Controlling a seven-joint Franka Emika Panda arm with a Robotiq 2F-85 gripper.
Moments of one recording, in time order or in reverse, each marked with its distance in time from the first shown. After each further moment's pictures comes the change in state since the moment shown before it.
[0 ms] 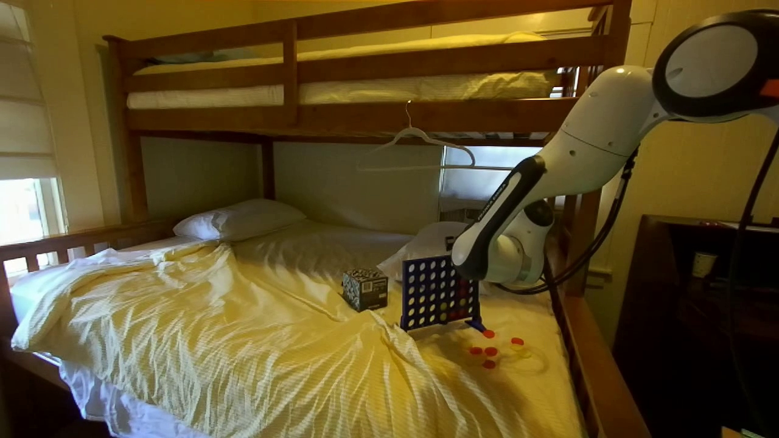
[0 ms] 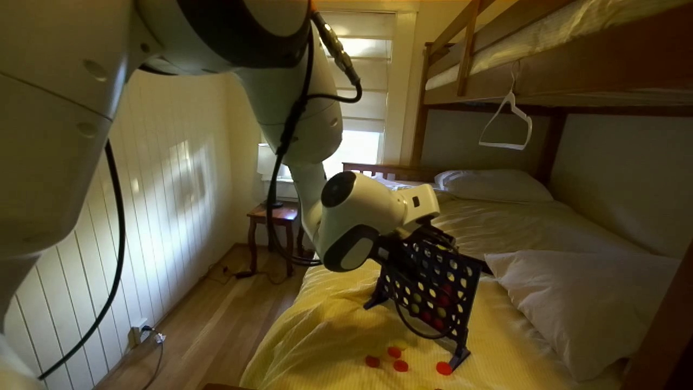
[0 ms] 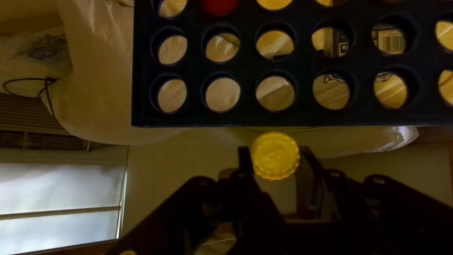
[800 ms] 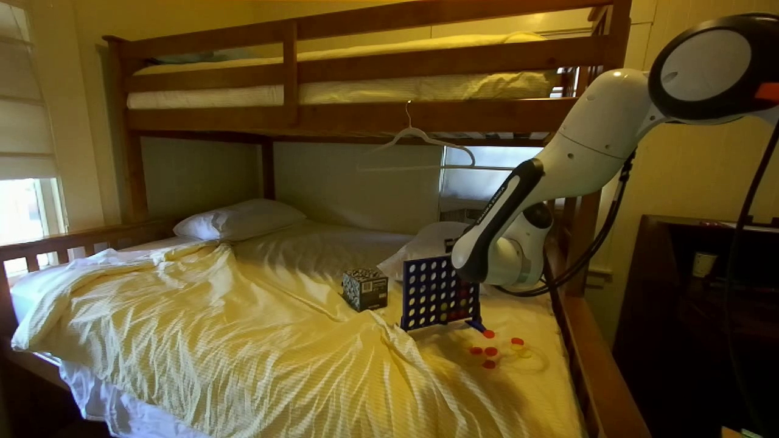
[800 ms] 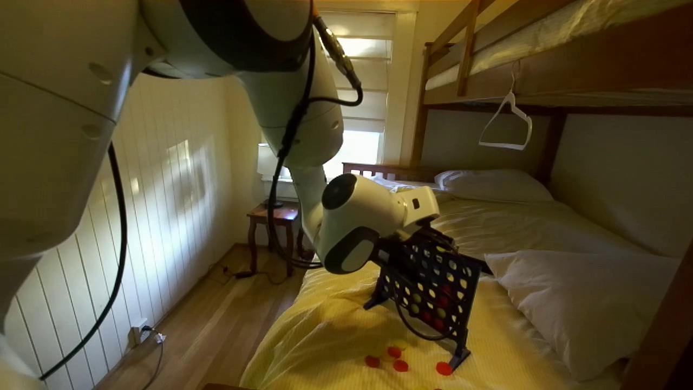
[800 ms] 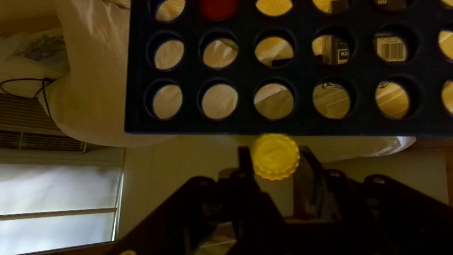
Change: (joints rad) arm 0.003 0.014 -0.004 0.005 -0.010 -0.003 -0.003
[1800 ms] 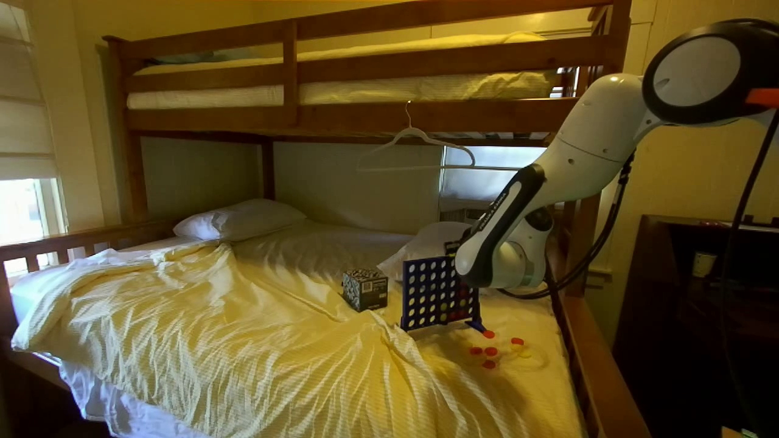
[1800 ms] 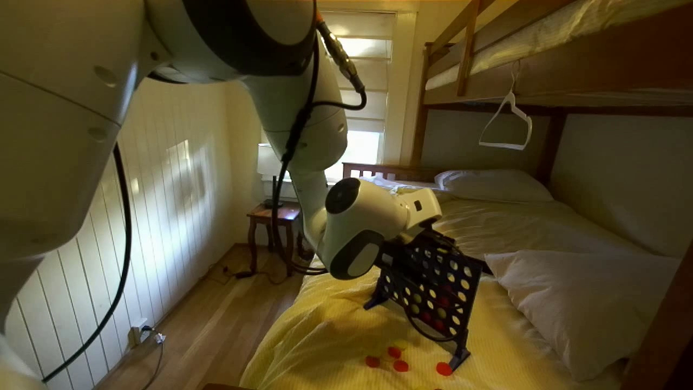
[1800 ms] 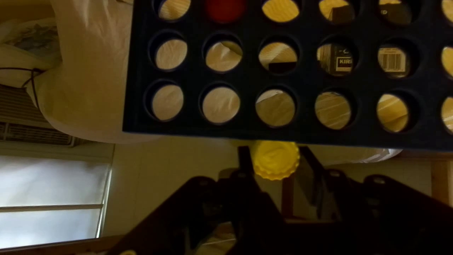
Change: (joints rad) arm 0.002 0.017 -0.026 0.001 -0.072 0.001 0.007
